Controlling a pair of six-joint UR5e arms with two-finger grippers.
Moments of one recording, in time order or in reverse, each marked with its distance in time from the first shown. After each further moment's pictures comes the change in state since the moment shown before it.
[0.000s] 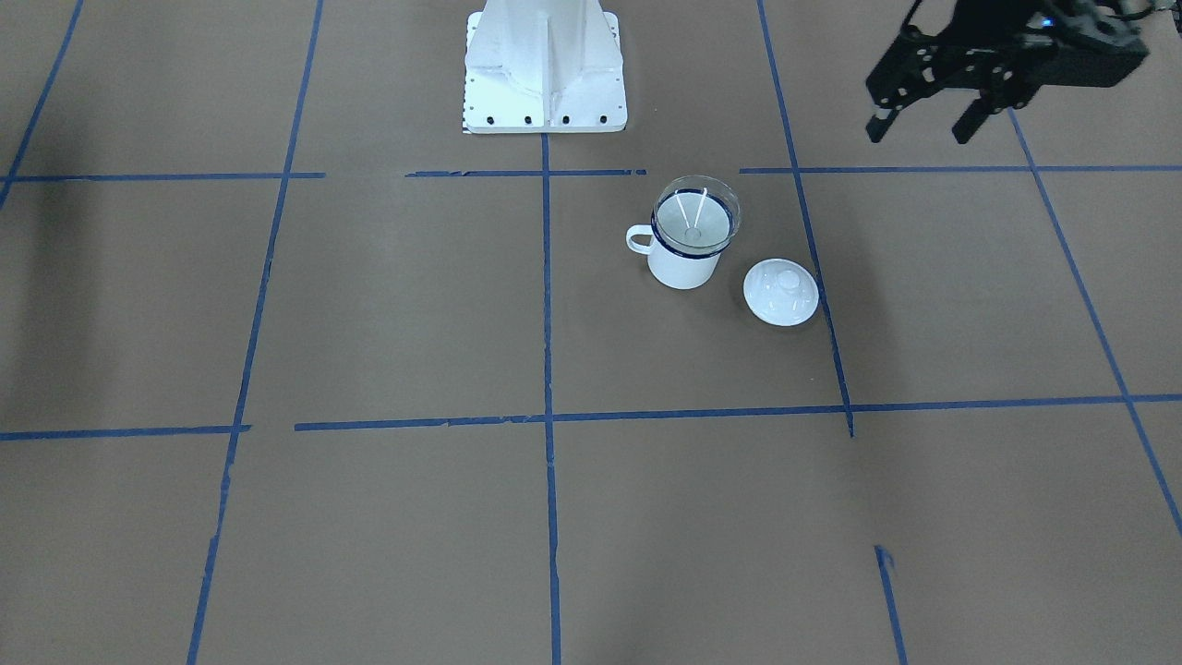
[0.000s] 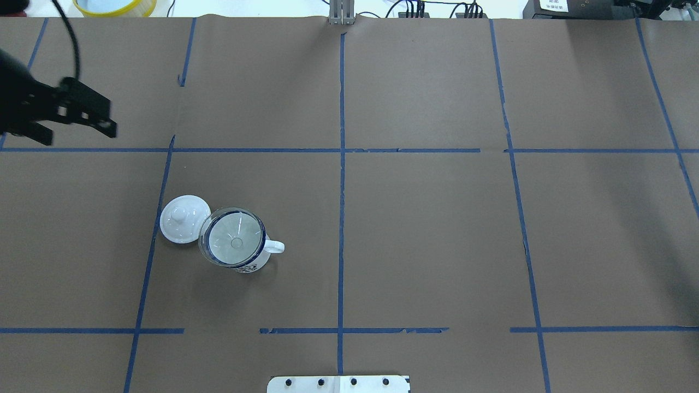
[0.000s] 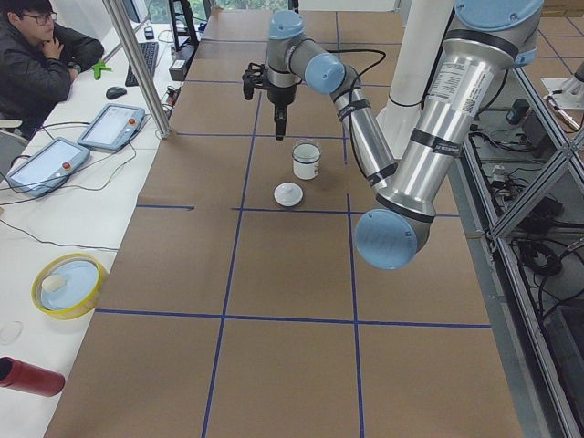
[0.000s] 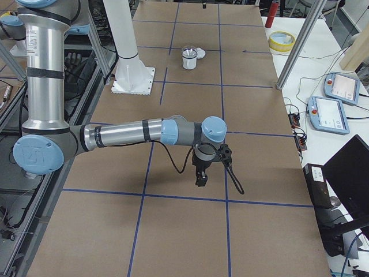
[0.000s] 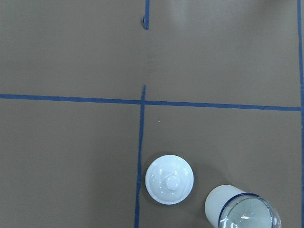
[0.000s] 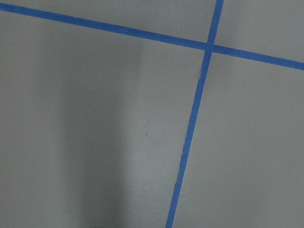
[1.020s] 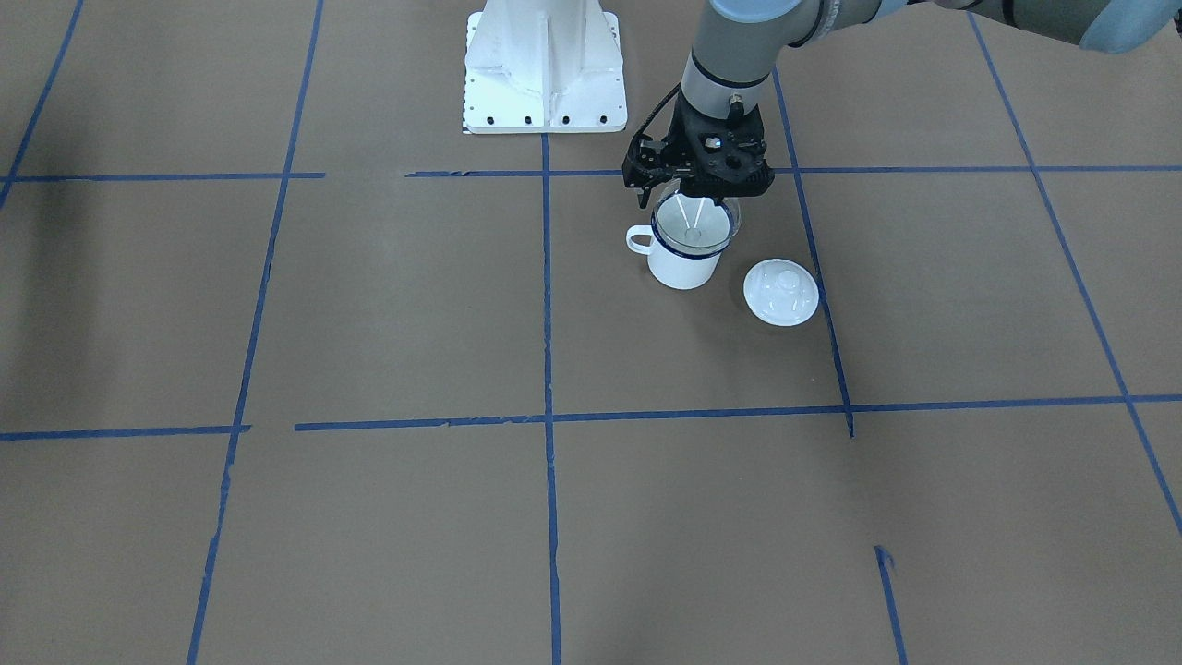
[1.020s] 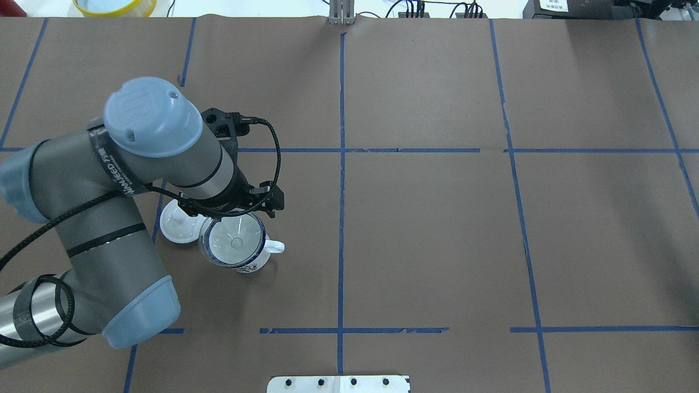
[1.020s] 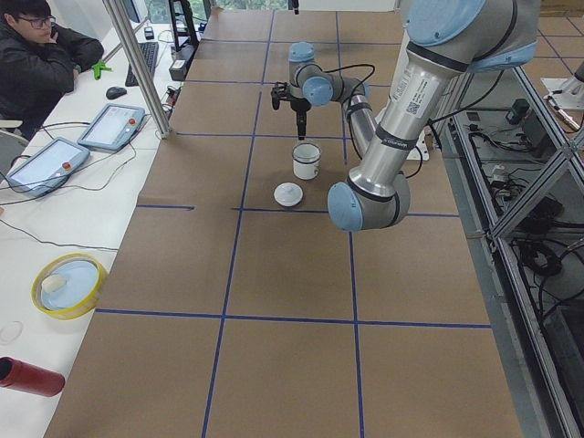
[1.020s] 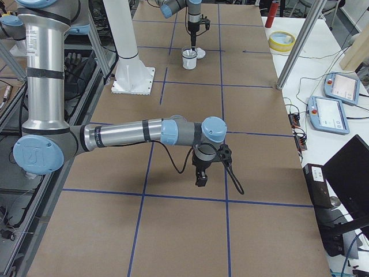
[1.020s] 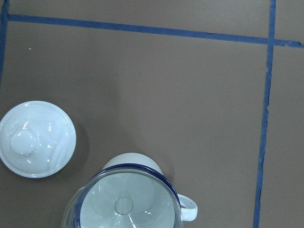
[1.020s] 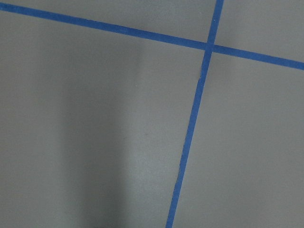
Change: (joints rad) left arm 0.399 -0.160 0.311 -0.225 0.211 -0.260; right arm 0.000 0.000 0.000 0.000 0.000 0.000
